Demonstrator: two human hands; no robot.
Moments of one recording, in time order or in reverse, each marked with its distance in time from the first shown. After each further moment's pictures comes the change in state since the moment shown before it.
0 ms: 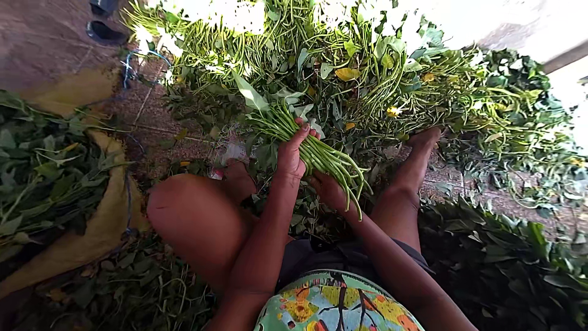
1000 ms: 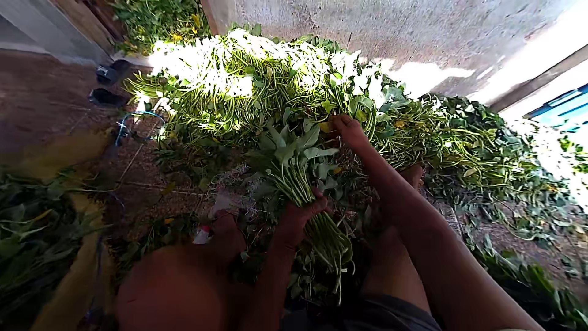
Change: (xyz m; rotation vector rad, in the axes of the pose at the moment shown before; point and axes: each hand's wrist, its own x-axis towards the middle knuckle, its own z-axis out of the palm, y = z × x) left_hand -0.004 -0.004 0.013 0.148 -0.386 -0.136; right_hand 0.165 -0.058 -0.211 -0.036 0.356 -0.003
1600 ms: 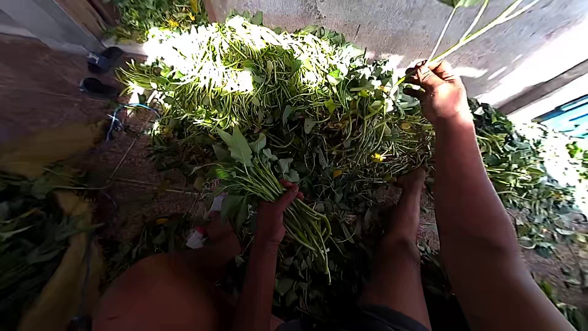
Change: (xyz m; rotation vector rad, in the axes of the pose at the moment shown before) left_hand 0.022 0.013 -0.024 0.031 0.377 0.148; right_hand 0.022 -0.016 -0.147 0.265 0.312 -0.264
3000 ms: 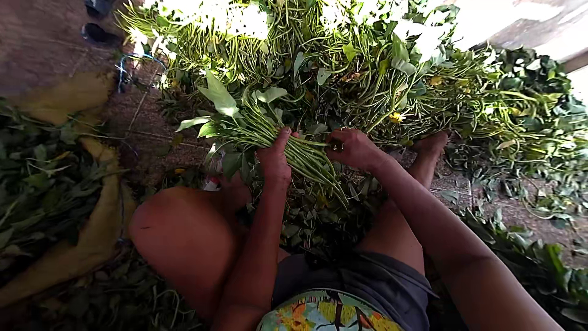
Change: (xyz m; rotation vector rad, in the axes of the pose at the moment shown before) left_hand 0.007 -0.012 0.004 0.048 0.331 0.106; right_hand -0.188 0.041 0.129 -0.533 -0.804 -0.166
